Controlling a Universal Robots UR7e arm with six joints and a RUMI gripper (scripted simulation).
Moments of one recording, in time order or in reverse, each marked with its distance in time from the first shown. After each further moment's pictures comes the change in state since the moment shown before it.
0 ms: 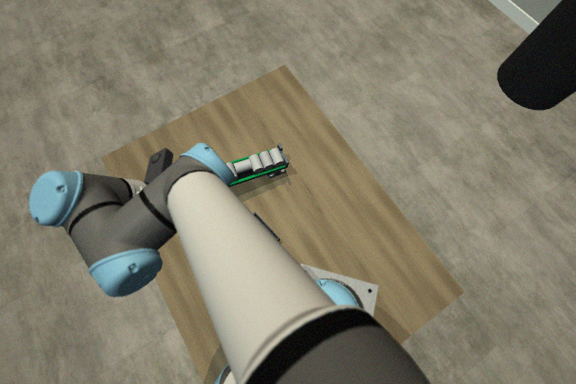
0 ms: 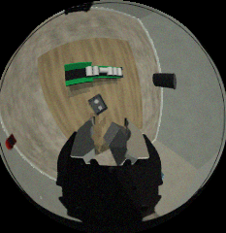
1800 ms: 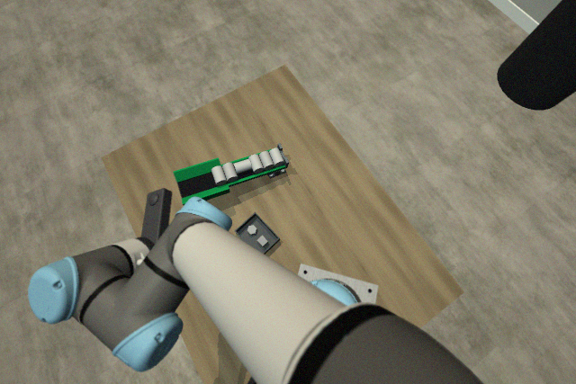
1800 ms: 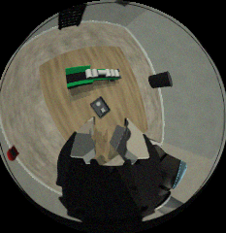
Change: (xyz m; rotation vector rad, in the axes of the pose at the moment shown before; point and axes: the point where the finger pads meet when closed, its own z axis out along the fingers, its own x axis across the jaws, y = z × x) arm -0.017 0.059 -0.001 0.177 0.019 0.131
